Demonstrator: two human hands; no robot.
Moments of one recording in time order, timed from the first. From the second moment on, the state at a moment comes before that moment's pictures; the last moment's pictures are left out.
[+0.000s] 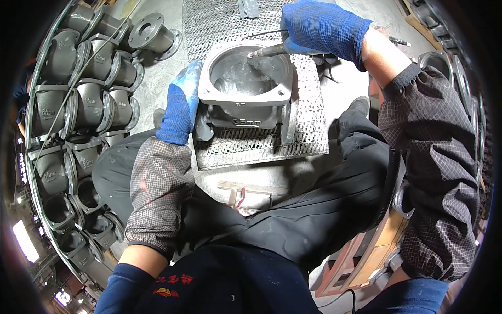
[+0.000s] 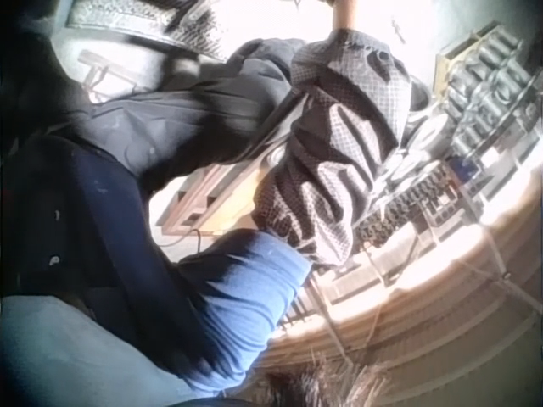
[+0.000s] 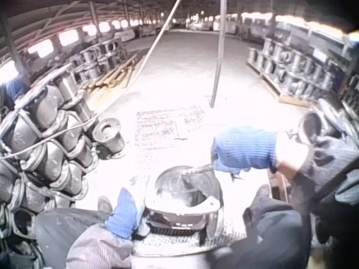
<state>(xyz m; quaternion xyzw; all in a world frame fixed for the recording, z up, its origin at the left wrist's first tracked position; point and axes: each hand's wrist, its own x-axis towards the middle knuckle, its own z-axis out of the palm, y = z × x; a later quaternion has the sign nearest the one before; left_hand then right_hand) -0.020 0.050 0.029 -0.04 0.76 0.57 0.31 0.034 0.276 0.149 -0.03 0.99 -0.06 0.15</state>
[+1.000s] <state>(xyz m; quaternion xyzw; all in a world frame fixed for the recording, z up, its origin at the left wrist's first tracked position) -0.013 0.021 0.024 0.08 0.65 0.64 0.40 0.142 0.228 -0.019 0.42 0.56 -0.69 -0.17</state>
